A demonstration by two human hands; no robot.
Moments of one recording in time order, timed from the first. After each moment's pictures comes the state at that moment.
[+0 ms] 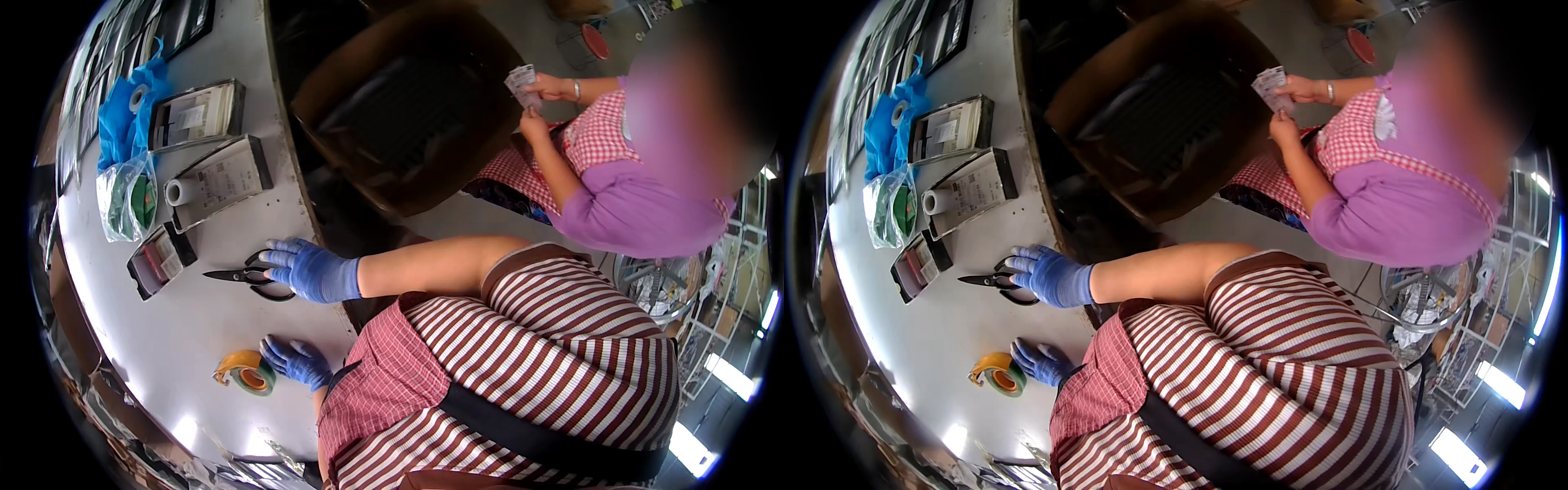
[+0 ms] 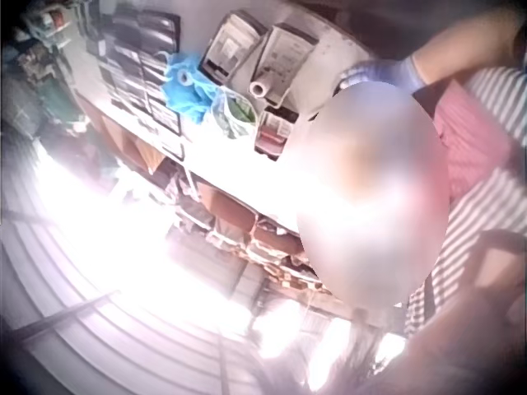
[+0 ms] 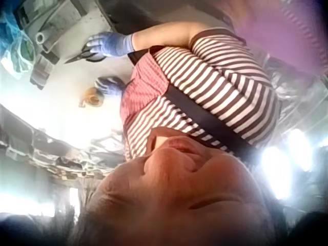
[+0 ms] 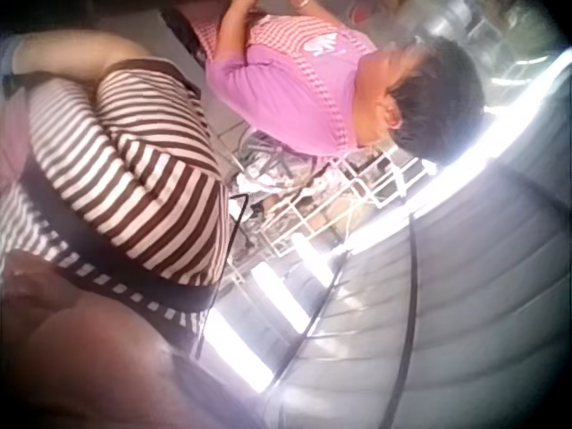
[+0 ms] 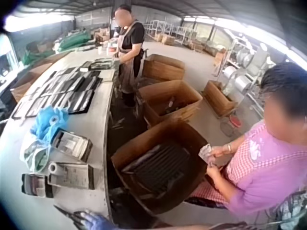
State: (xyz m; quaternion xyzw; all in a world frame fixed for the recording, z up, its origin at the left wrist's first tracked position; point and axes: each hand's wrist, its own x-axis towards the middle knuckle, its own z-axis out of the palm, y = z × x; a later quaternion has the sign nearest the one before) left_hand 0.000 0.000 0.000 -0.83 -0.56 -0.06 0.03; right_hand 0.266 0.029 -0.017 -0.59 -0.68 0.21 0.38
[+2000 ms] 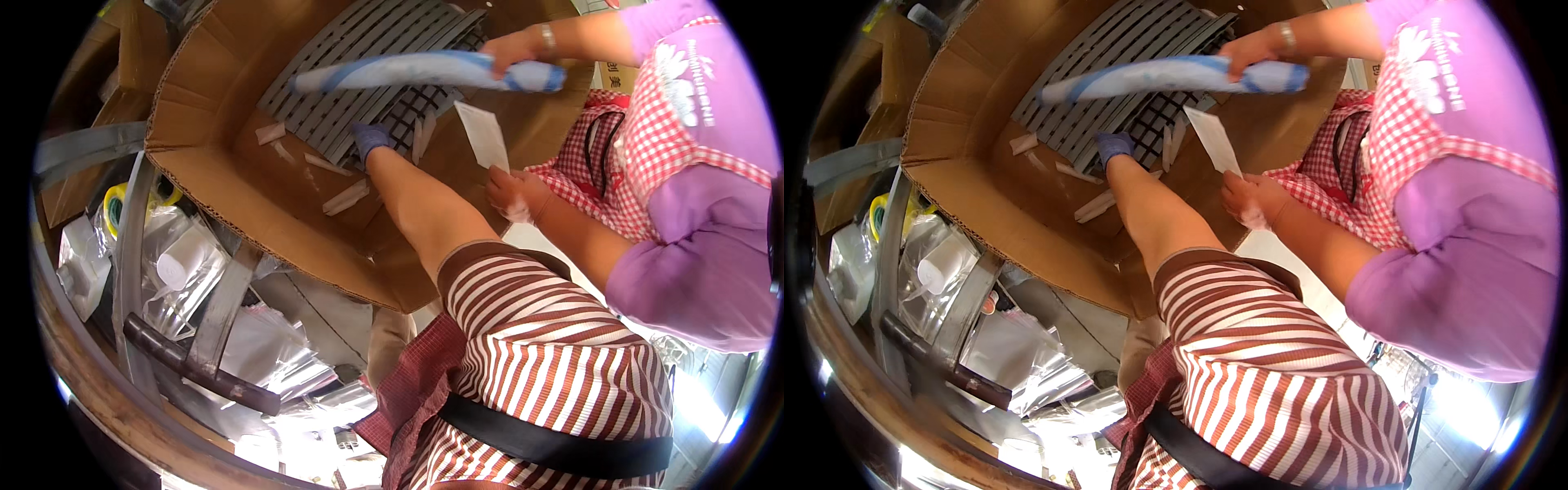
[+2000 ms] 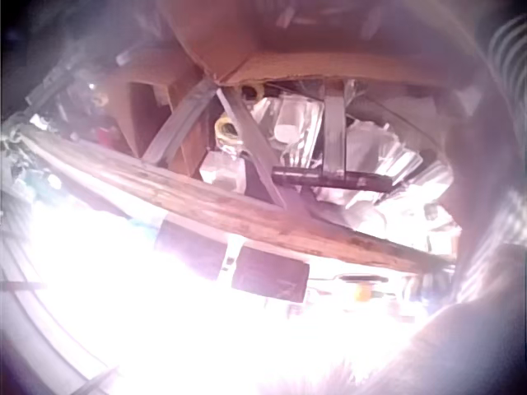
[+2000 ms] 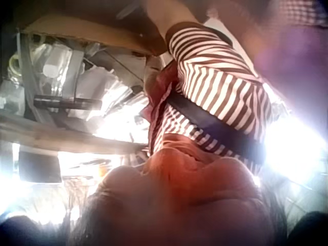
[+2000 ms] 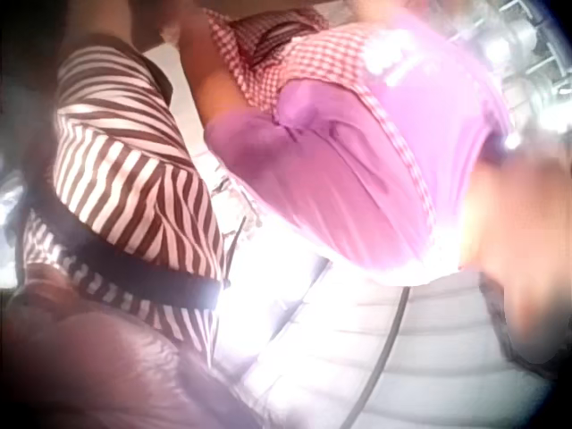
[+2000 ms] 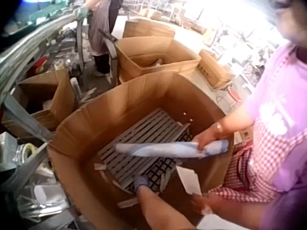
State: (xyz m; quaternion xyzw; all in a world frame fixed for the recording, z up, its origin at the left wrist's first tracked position) left_hand 0.188 -0.024 -0.023 -0.96 -0.26 -0.07 -0.12; right_hand 0.668 -0.028 -0.516 -0.80 0.29 0.47 0.24
